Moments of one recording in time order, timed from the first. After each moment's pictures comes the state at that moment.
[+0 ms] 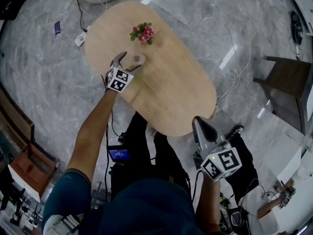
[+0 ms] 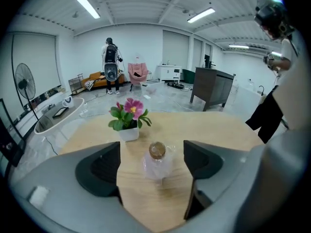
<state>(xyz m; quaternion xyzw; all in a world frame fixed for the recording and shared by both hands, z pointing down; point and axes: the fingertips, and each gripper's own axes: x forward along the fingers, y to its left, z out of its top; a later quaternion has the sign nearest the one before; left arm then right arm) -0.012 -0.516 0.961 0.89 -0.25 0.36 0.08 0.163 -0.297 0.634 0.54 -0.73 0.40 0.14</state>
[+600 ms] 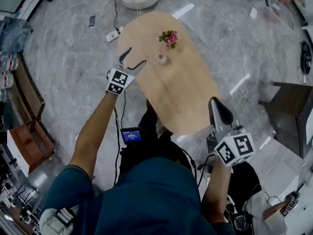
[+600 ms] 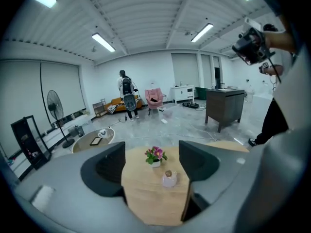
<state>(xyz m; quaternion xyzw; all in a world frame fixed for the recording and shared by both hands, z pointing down) -0.087 -0.469 0.687 0.89 -0.36 0.27 0.01 0.163 -0.297 0.493 0.50 -0.81 0.28 0.10</state>
